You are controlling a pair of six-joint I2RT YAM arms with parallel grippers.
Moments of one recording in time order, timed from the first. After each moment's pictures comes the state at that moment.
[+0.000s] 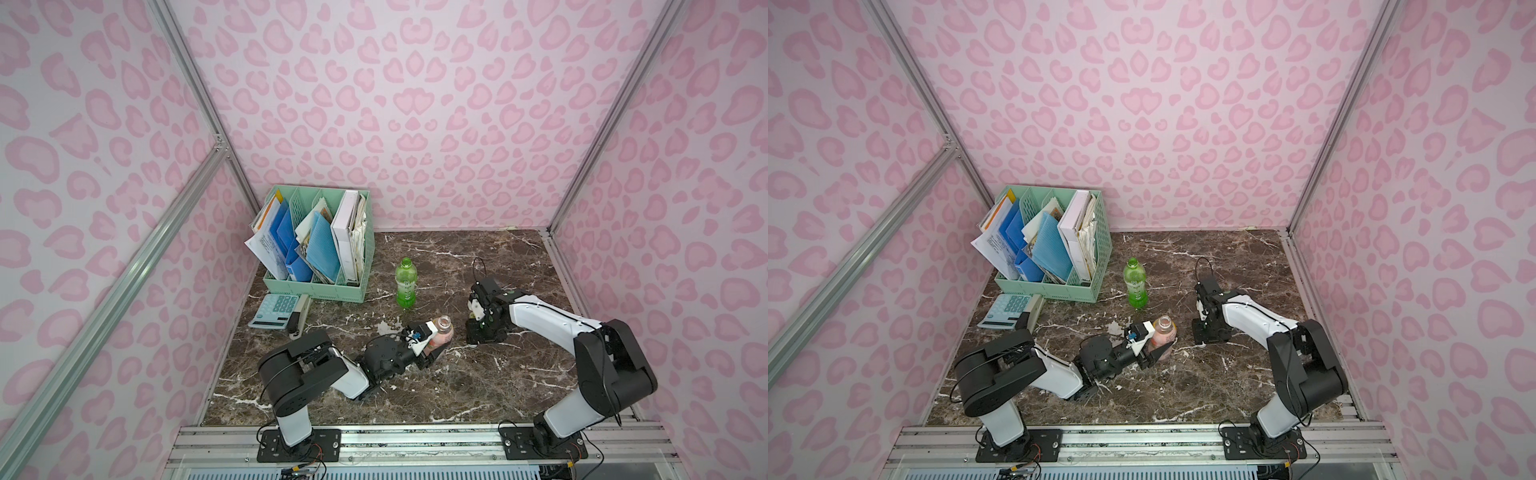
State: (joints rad) left arm -0.96 1.77 0.44 1.29 0.07 0.09; right arm 0.45 1.61 0.96 -0.76 -0.10 0.26
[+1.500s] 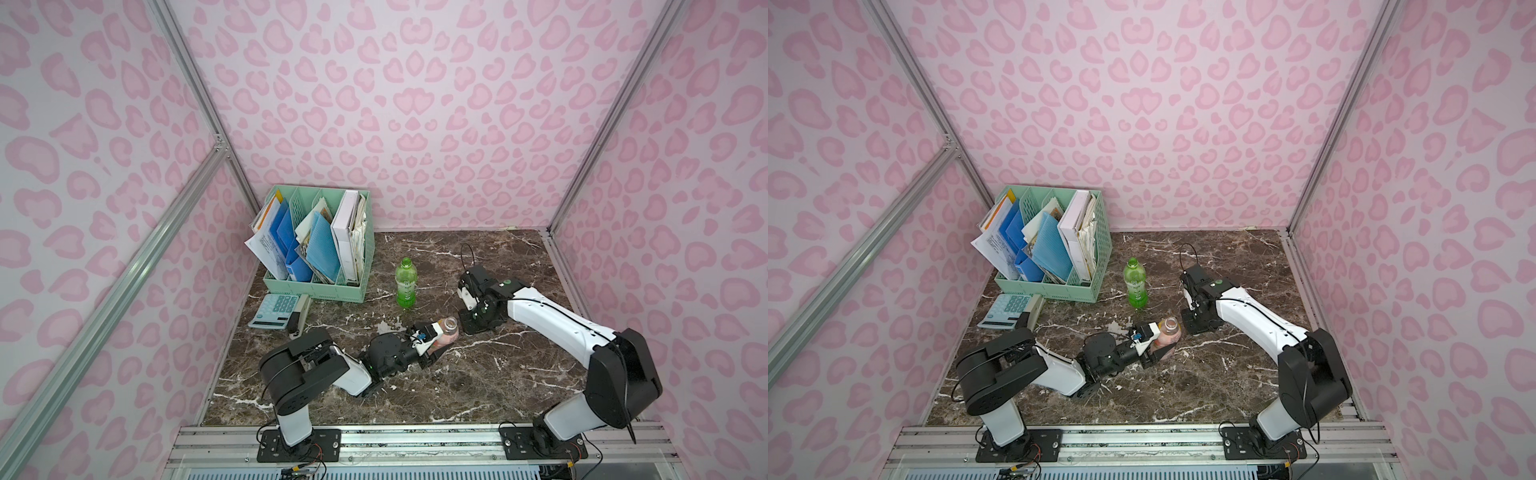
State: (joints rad) left arm -0.96 1.78 0.48 1.25 0.15 0.14; right arm 0.58 1.52 1.18 -0.95 -0.03 0.24
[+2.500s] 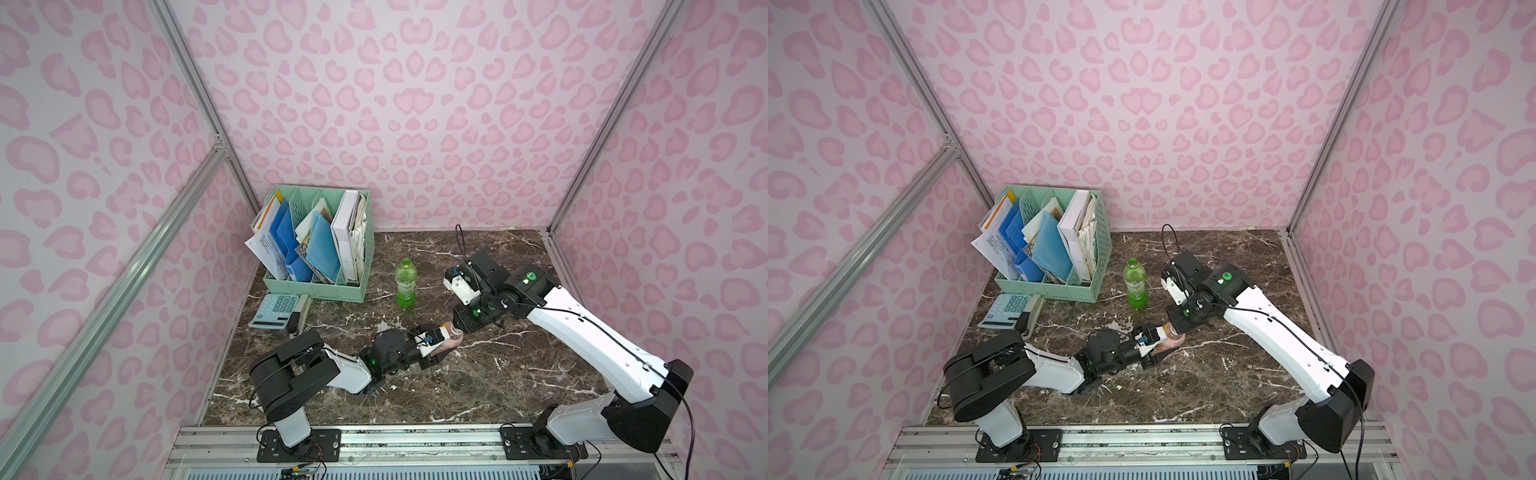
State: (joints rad) left arm -0.96 1.72 0.52 1.08 0.20 0.24; right arm 0.78 1.41 1.50 -1.27 -0.05 0.21
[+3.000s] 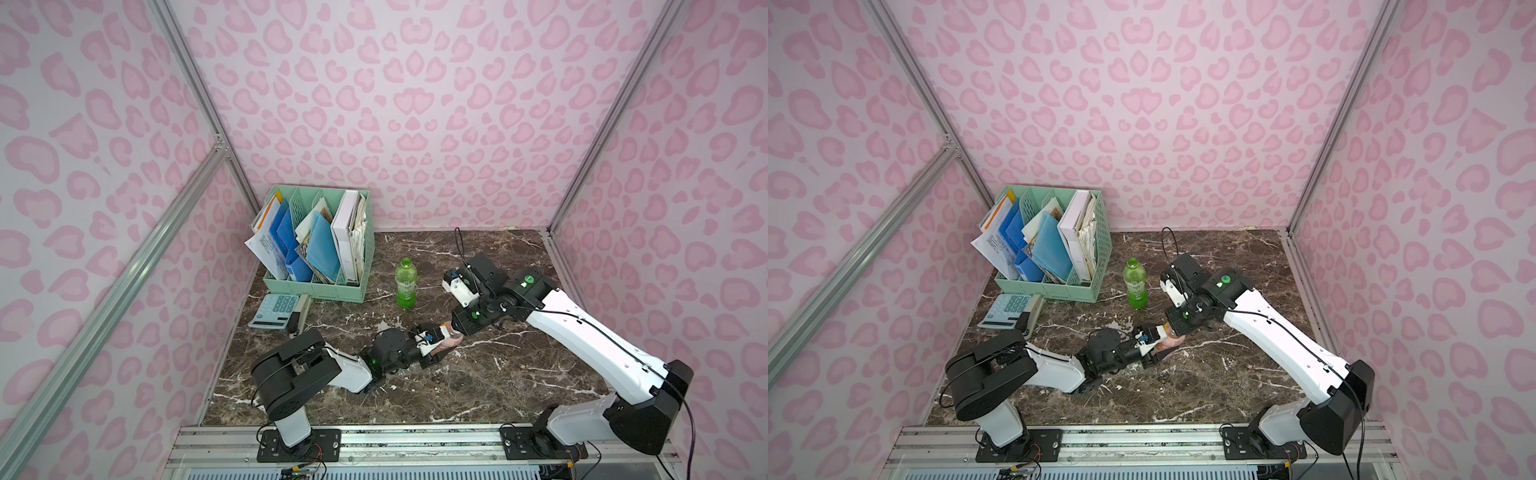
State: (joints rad) left arm -0.96 1.73 0.52 1.08 0.20 0.23; right arm 0.78 1.41 1.46 -1.23 -0.06 0.21
